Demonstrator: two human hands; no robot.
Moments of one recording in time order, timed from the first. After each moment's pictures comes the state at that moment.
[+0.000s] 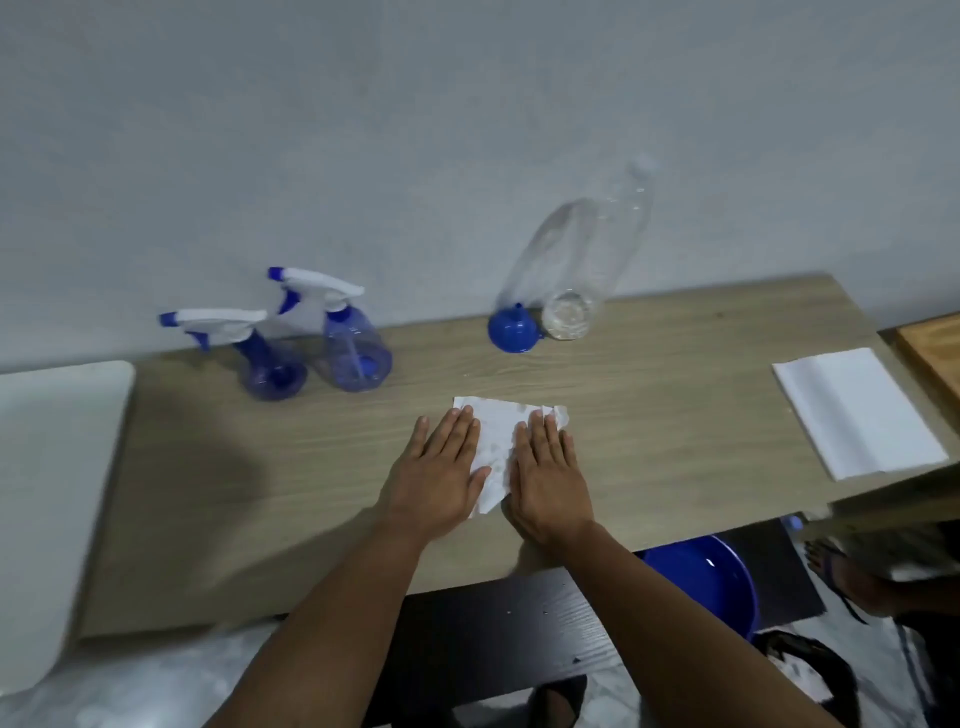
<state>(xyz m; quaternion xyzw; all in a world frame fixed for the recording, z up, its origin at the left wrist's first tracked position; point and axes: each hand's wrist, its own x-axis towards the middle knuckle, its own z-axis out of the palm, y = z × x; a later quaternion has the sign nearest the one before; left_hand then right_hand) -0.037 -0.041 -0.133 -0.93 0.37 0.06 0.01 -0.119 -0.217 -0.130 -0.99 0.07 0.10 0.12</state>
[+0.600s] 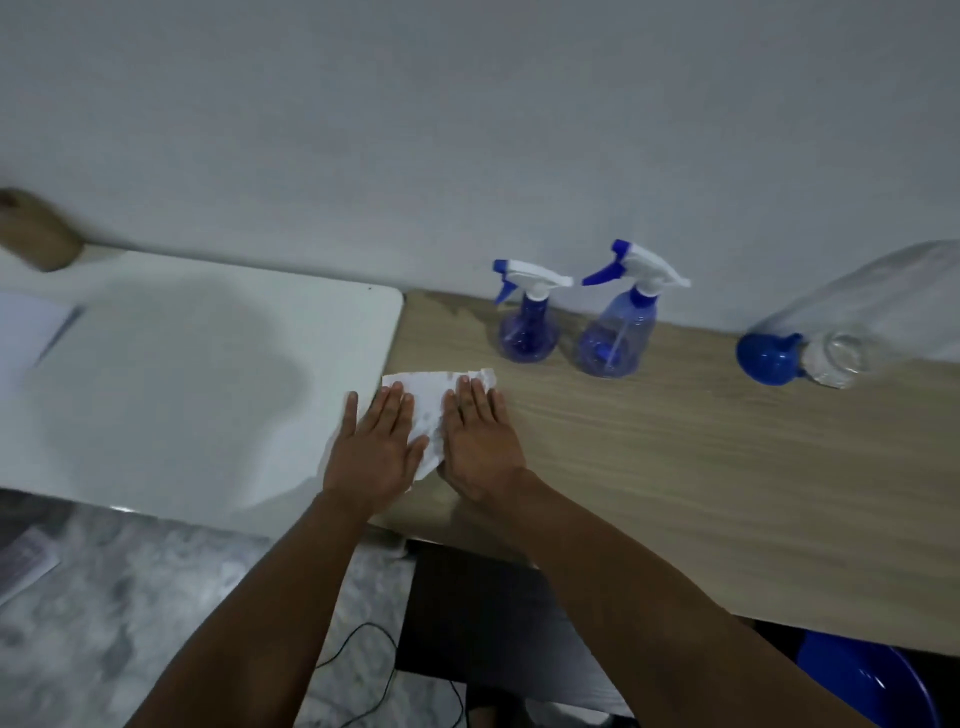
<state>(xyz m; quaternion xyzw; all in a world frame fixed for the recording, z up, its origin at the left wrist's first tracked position) -0.008 0.310 -0.134 -0.99 0.16 0.02 0.04 0.008 0.125 -0.126 -0.97 -0.19 0.16 0.08</state>
